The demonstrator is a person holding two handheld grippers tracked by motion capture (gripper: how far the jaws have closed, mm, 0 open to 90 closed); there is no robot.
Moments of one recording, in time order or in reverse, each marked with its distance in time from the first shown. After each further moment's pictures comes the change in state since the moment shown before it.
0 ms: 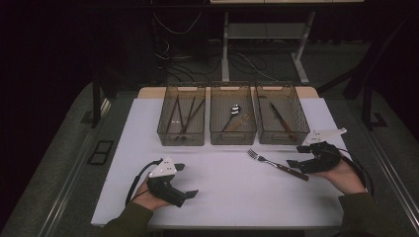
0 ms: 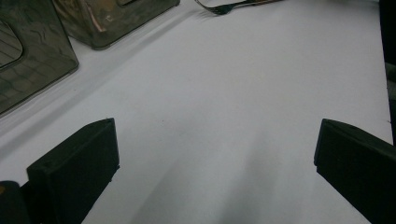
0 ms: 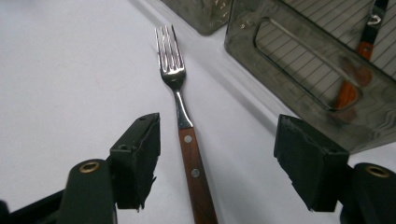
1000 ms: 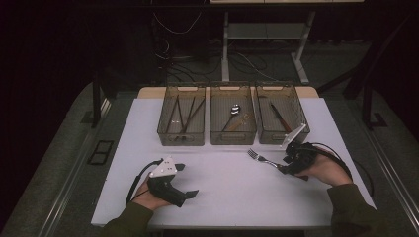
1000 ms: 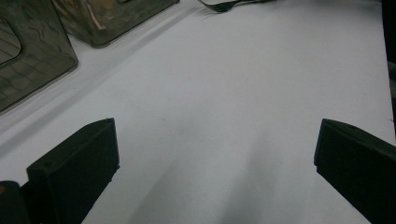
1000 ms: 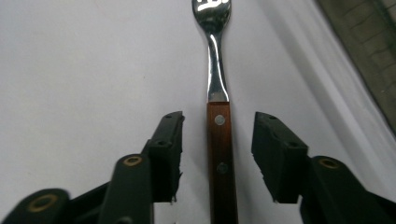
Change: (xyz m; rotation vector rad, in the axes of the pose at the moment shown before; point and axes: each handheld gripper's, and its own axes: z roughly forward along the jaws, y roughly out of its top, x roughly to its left) left arm 0.000 0.000 0.001 0.009 0.002 0.001; right arm 0.011 0.028 0.049 0.388 0.078 -0.167
